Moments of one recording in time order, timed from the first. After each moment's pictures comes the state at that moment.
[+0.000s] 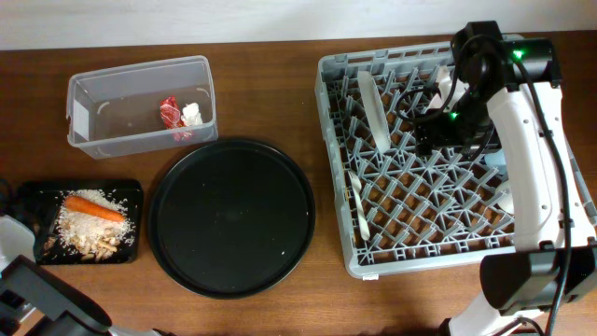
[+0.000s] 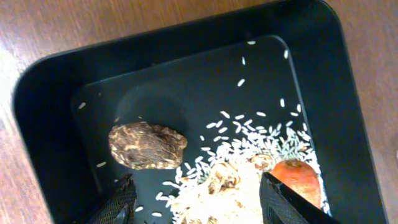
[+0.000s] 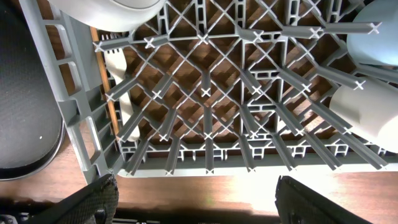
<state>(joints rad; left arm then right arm) 0.82 1.73 1.09 -0.47 -0.05 -0.46 0.05 1.82 2.00 -1.69 -0.04 0.02</state>
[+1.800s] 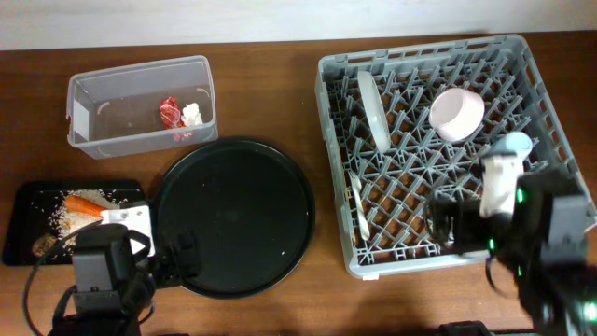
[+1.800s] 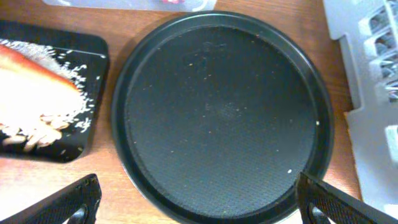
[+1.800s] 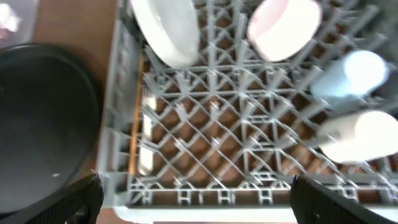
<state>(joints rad) 0.03 0.66 0.94 -1.13 0.07 -0.15 0.05 0.82 1.18 -1.16 -0.06 0.03</state>
